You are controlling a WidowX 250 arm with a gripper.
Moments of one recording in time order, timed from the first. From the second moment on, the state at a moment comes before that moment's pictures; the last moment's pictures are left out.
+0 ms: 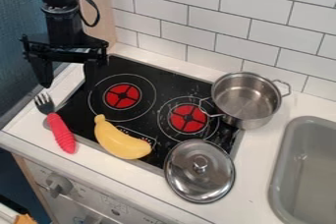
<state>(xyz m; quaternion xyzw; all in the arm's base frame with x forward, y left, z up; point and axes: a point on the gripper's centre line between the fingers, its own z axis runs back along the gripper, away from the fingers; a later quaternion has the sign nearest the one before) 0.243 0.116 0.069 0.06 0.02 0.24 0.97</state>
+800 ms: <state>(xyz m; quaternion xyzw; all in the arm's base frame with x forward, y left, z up) 0.217 0.004 0.069 0.06 -0.02 0.05 1.00</state>
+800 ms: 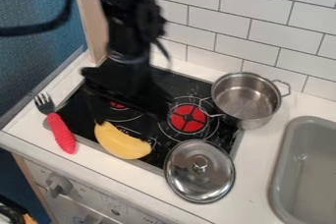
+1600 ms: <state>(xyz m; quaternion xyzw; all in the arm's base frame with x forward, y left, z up) 0.240 -0.072 0.035 0.05 -0.04 -0.04 1.00</state>
